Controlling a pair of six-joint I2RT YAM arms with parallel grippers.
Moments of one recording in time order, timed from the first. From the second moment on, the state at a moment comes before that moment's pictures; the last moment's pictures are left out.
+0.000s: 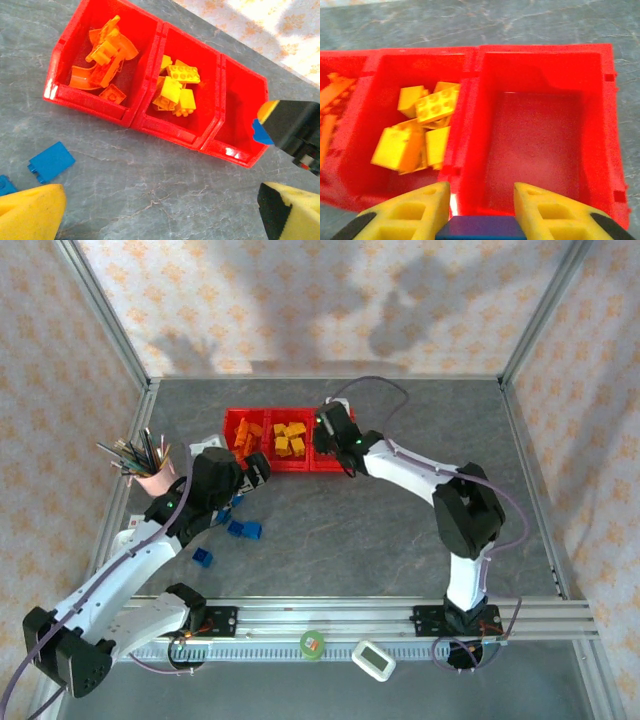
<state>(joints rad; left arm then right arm) -0.46 0.97 0.86 -0.54 -0.26 -0.79 0.68 1.90 1.45 -0.29 0.25 0.51</state>
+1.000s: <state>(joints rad) -0.46 0.79 0.86 -0.64 -0.34 -0.80 0.90 1.82 1.37 -0.29 0.17 0.40</state>
